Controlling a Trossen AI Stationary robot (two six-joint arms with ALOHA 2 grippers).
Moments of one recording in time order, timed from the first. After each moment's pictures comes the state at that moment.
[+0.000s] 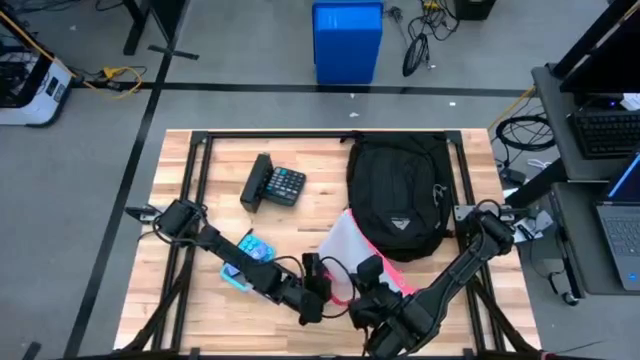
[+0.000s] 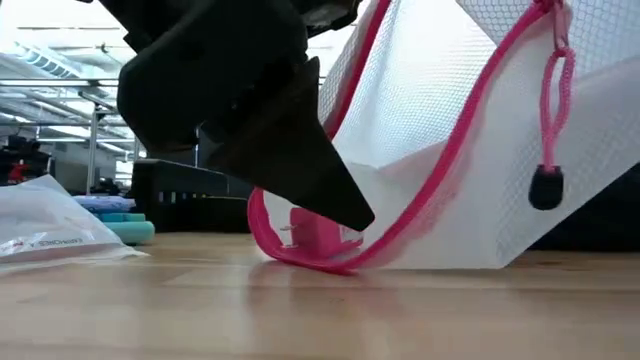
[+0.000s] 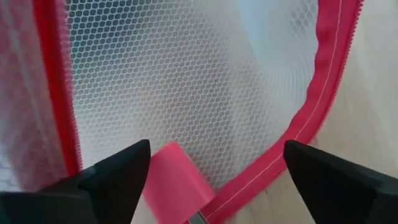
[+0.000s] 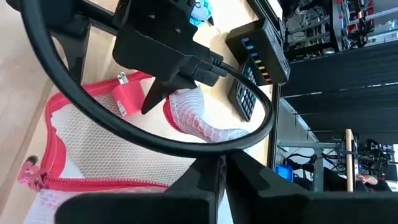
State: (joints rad) left arm -0.51 2.03 1.27 -0.14 -0.50 -0.25; right arm 0.75 2.03 1.93 -1.36 0.91 0.28
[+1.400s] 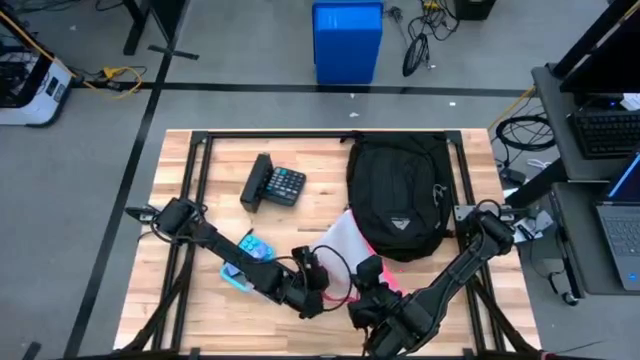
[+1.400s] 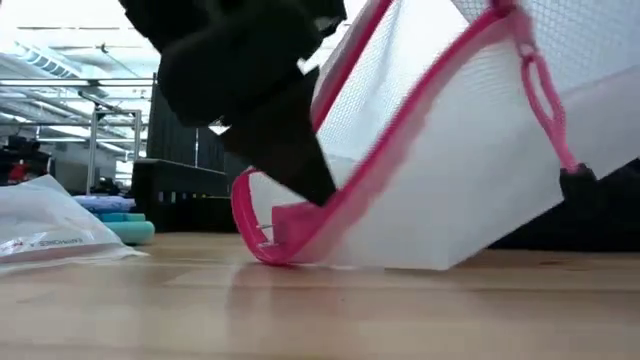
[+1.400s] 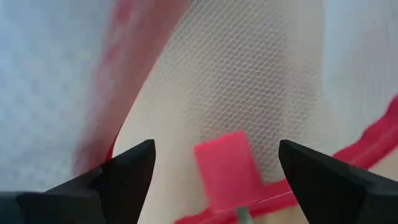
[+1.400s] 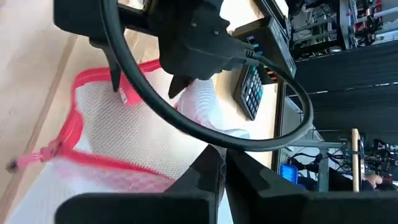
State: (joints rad) left arm -0.50 2.01 1.34 -0.42 -0.56 -0.52; right arm 0.75 2.03 1.93 -1.36 0.89 0.28
